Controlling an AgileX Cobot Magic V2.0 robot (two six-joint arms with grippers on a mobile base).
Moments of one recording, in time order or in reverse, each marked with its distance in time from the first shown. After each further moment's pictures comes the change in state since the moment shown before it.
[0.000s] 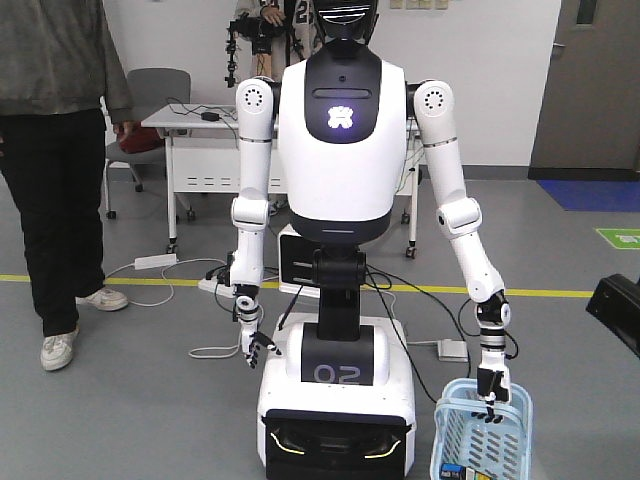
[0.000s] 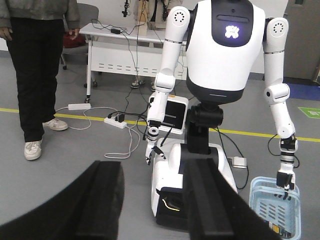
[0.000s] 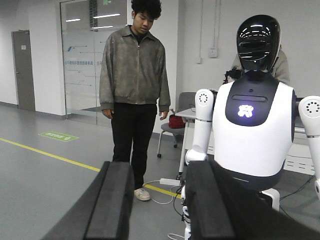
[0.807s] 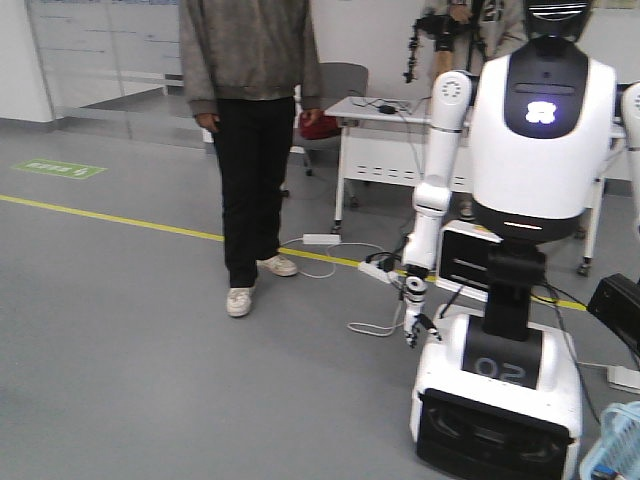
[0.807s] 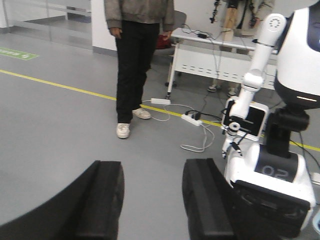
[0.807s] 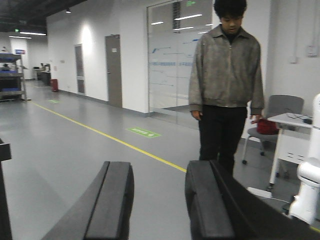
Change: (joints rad) left arm 0.000 0.000 0.000 0.000 0.000 0.000; right arm 0.000 0.000 0.000 0.000 0.001 0.000
